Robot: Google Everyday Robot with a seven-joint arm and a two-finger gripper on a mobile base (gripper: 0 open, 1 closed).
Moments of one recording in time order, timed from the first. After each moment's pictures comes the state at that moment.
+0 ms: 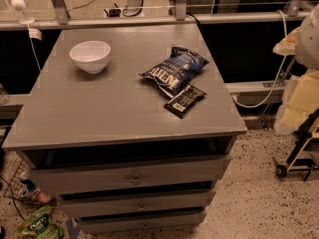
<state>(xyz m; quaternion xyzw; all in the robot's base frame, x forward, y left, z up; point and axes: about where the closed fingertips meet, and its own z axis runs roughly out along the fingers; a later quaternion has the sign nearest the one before) 0.438 -0.216 0.979 -0.60 0.78 -0.04 0.16</state>
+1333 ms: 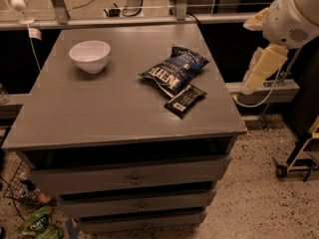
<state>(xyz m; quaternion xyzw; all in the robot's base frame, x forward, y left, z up) 0.556 -0.196 0.970 -0.63 0.73 -0.01 0.27</state>
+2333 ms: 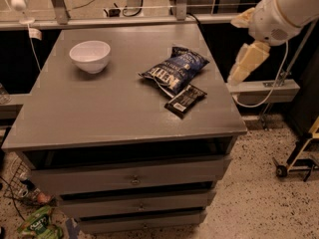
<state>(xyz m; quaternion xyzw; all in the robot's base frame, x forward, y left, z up) 0.604 -0.183 0.956 -0.64 0.71 0.01 0.31</state>
